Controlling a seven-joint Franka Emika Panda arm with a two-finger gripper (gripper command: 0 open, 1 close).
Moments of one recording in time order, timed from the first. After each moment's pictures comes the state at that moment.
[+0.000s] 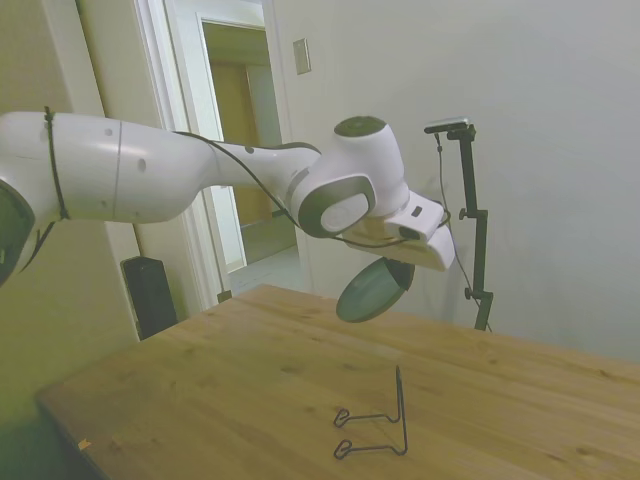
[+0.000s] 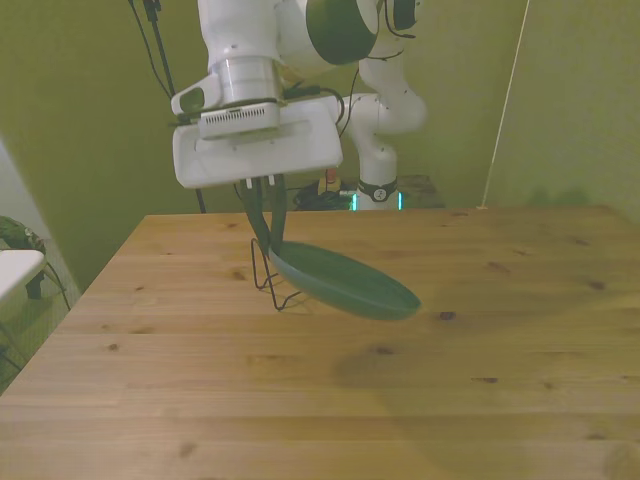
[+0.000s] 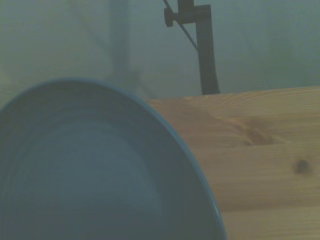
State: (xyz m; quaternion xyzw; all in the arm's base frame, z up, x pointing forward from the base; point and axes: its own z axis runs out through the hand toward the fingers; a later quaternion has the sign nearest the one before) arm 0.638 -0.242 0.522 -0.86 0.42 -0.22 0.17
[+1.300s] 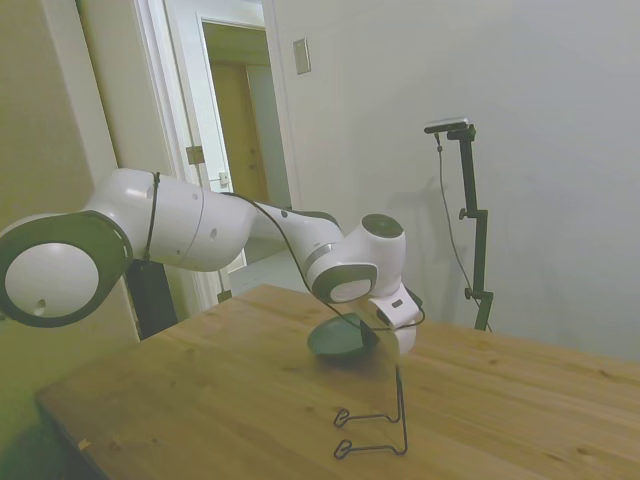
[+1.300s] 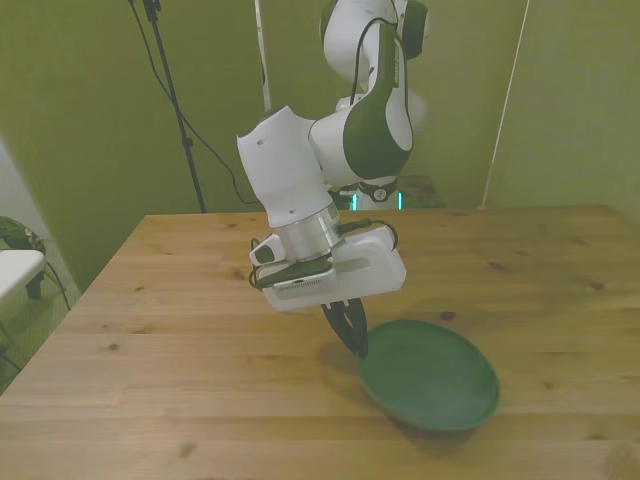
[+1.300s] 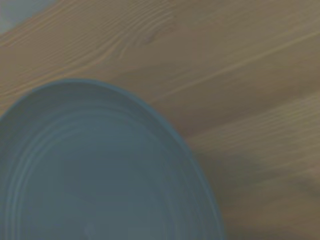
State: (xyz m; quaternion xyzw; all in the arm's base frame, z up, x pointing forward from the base) arm 0.678 -0.181 0.362 -0.82 0.53 -0.03 0.22
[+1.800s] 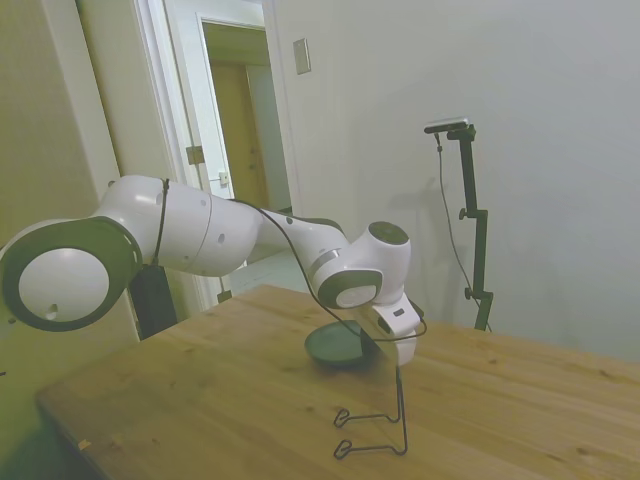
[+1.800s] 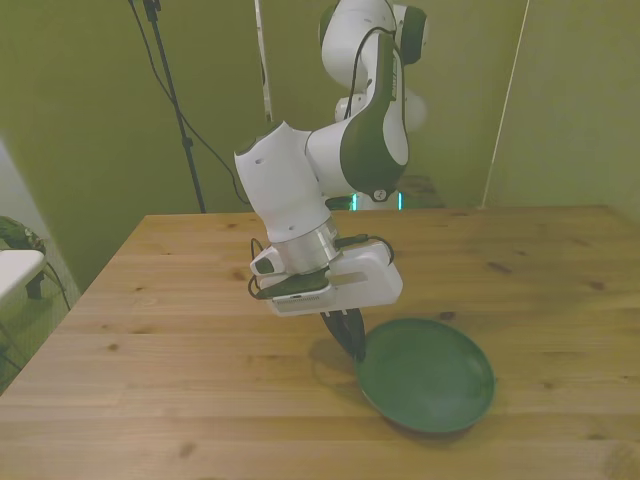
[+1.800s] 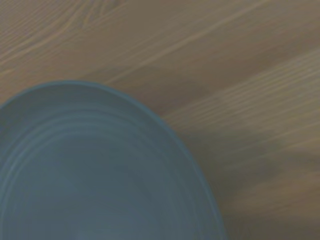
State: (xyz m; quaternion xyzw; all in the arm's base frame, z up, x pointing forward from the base) arm 0.681 -0.183 0.354 -0.81 0.54 -0.01 0.21
